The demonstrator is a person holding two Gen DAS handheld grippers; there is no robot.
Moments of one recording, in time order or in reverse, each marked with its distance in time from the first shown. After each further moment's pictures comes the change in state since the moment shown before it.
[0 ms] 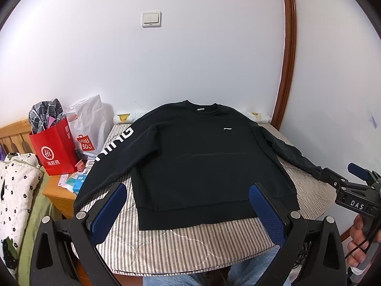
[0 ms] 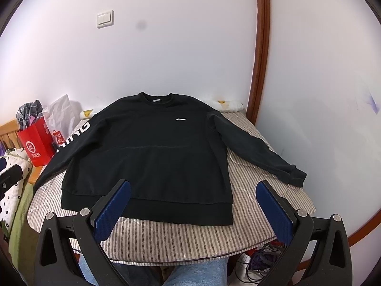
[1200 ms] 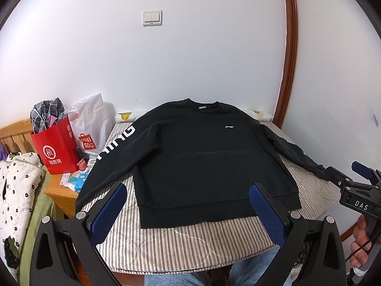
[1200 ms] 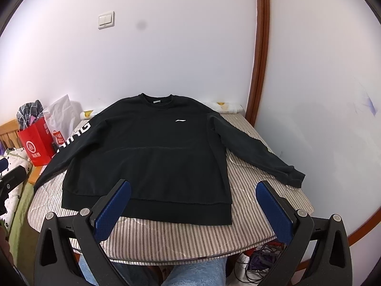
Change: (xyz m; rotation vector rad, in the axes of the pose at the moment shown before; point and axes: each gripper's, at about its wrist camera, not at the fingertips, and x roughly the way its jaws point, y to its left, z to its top) left arm 0.000 0.000 -0.002 0.002 0.010 0.013; right arm -0.005 0.002 -0.001 -0.010 -0.002 -0.008
